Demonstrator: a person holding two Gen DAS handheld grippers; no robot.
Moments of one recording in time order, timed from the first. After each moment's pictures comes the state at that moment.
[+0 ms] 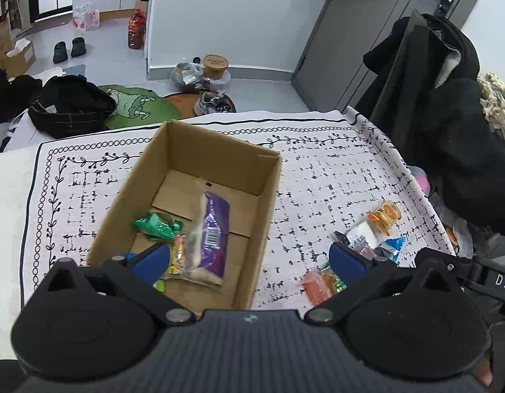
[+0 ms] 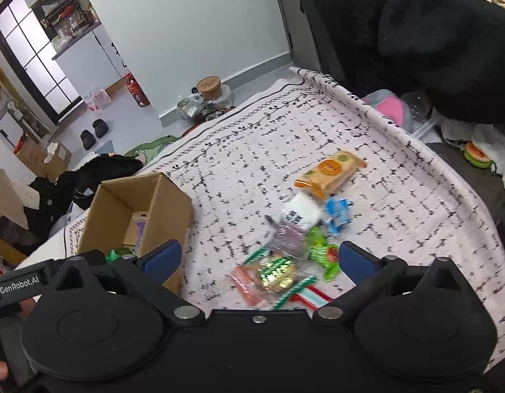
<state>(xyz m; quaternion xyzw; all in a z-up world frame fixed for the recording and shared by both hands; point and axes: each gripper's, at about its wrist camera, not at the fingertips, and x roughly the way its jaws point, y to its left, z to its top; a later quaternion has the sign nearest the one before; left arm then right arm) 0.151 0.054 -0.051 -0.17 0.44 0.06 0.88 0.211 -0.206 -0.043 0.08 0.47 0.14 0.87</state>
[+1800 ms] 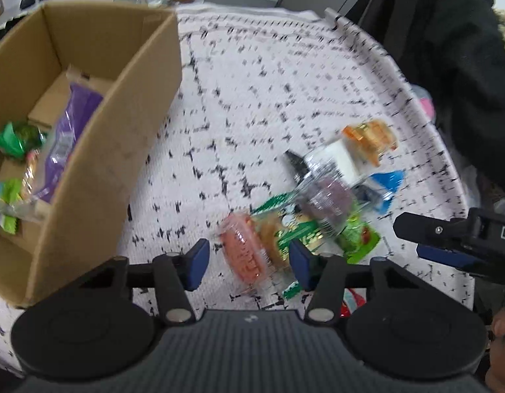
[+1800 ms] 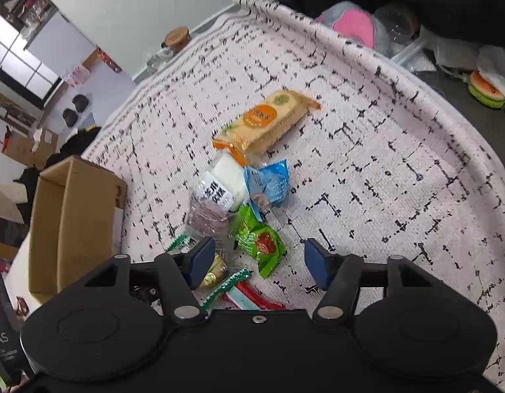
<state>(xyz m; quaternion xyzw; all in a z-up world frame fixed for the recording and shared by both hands) 0.211 -0.045 -0.163 -0.20 0.55 0.02 0.81 0.277 -0.261 -0.134 0.12 0.58 0.14 0.80</state>
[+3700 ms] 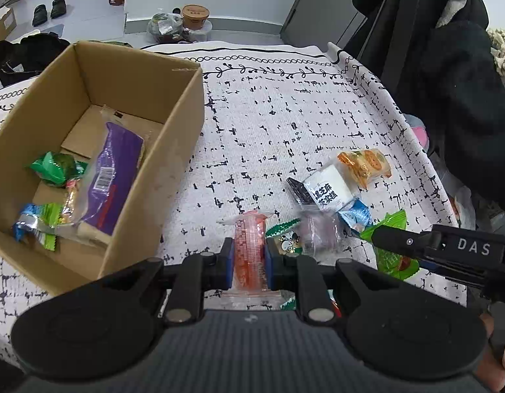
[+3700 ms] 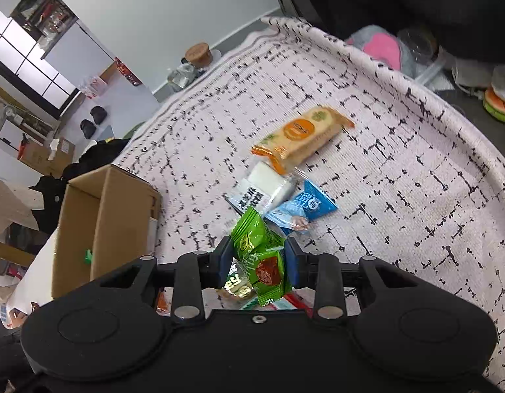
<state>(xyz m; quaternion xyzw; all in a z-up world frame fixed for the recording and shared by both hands) 0.196 -0.029 -0.122 -0.19 0.51 0.04 0.84 0.260 -0.239 -0.103 0.14 0.53 0.15 0.82</state>
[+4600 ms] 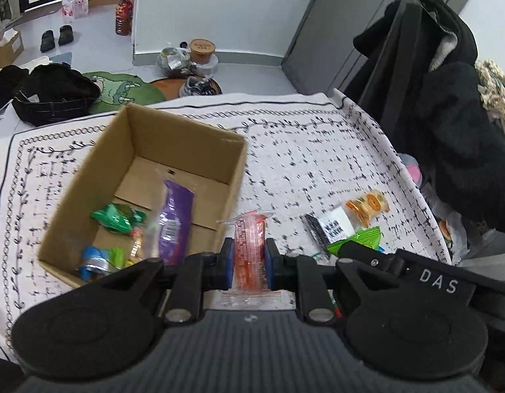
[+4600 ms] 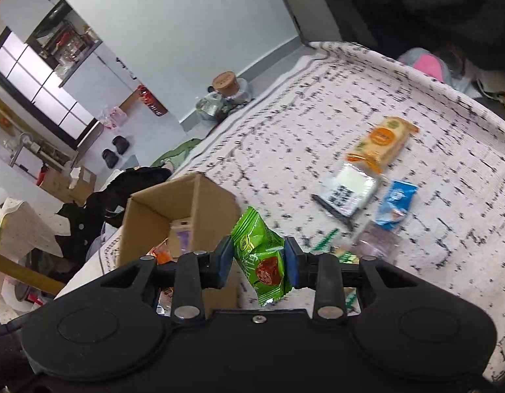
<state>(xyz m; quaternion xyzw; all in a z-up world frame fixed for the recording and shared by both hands) 0.177 0.030 -0.065 -0.18 0.47 0.05 0.86 0.221 -0.152 -0.066 0.18 0.48 0.16 0.84</state>
